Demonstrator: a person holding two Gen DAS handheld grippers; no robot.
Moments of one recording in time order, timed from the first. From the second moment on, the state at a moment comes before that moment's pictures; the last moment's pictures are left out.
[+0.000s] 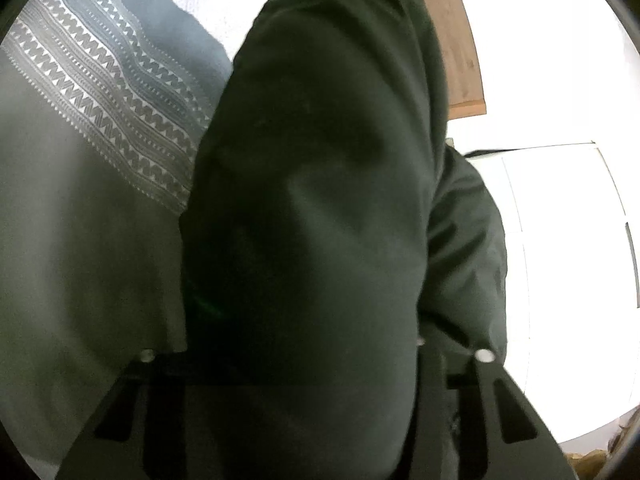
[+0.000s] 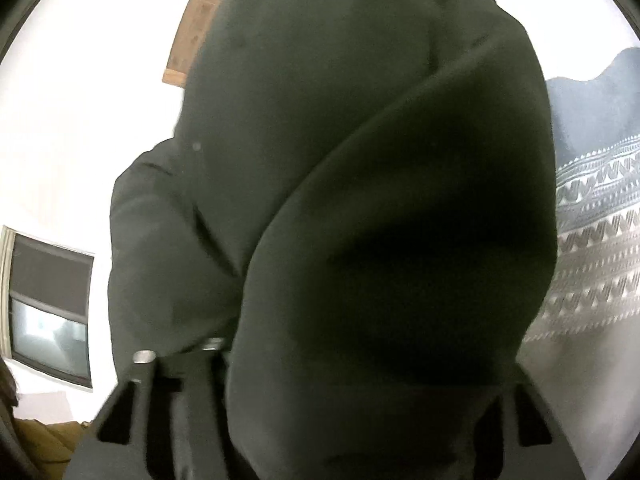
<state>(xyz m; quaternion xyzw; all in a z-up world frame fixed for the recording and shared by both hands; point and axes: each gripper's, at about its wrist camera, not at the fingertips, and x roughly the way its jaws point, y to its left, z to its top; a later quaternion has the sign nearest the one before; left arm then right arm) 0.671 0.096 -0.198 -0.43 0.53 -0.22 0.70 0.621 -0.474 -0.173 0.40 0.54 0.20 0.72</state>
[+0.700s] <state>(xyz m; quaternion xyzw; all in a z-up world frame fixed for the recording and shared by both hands) 0.569 0.109 -0.084 -0.53 0.41 -0.25 0.70 0.572 -0.434 -0.073 0.47 0.46 0.20 0.72</state>
